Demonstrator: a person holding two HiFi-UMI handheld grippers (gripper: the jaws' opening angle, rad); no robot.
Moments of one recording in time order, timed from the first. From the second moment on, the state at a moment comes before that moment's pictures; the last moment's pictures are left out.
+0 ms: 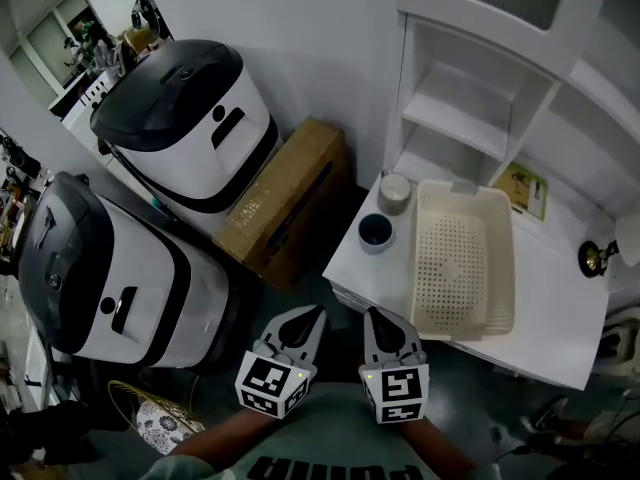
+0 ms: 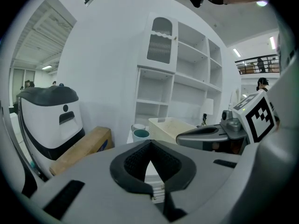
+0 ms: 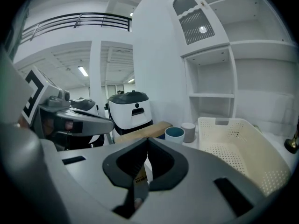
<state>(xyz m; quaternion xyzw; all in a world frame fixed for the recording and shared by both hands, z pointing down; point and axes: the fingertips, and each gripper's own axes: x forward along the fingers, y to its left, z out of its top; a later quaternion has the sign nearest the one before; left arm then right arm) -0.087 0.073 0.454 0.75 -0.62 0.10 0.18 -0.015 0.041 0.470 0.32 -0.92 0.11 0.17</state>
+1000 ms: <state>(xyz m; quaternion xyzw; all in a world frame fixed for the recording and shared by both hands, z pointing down) -0.129 -0.070 0.462 0.85 -0.49 0.12 0.18 -0.056 -0.069 0.475 0.45 -0.86 0.15 0.18</state>
